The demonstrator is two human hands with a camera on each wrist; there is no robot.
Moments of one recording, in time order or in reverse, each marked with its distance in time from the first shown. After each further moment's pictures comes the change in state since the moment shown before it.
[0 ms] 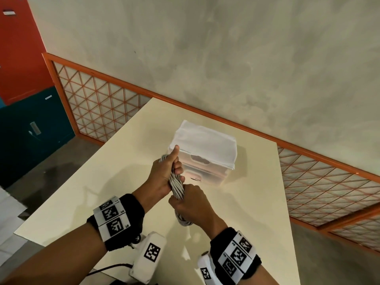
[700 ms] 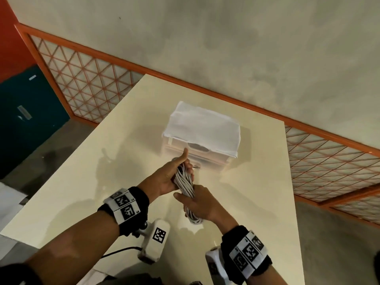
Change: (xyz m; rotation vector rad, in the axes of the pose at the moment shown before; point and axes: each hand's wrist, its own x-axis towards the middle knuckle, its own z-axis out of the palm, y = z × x) left_hand 0.059 -0.047 -0.012 0.046 -0.191 -0.408; right_hand 0.026 0.074 0.011 0.303 -0.215 0.106
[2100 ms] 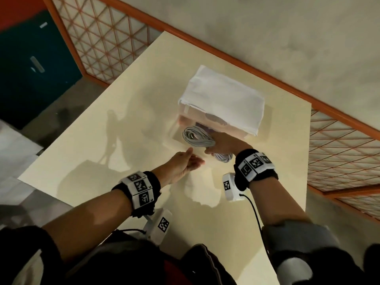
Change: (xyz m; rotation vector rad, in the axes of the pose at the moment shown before) left_hand 0.014 -0.060 -0.039 0.063 0.216 0.061; right_hand 0.083 -0.005 -0.064 -0.536 -0.262 0.039
